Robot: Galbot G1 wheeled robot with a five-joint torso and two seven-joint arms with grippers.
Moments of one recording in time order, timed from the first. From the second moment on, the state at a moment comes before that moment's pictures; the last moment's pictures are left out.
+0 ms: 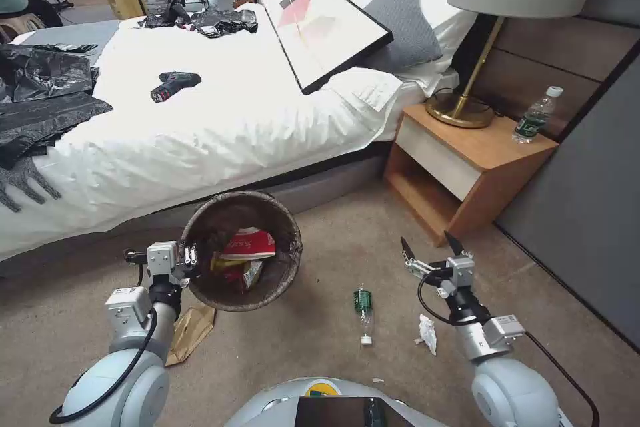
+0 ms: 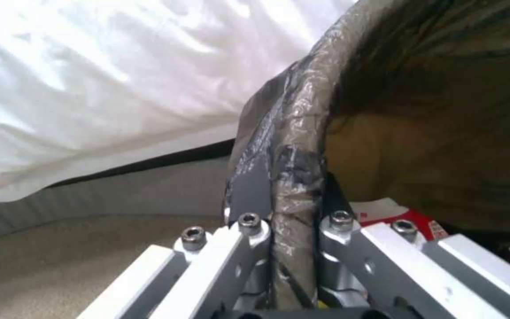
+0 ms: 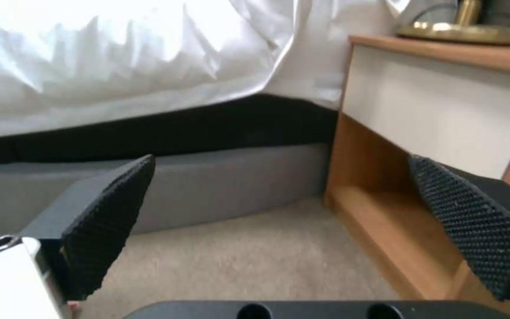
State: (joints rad) left arm 1.77 -1.36 -0.68 -2.48 -0.31 0.45 -0.20; right arm -1.78 1.17 0.61 2.18 0.31 0.13 0.04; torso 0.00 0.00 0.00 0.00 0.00
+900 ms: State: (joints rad) left arm 1.77 -1.35 -0.68 -2.48 -0.32 0.45 -0.20; right arm -1.79 1.12 0.67 1.88 0.49 0.13 -0.09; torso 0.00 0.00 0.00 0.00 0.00
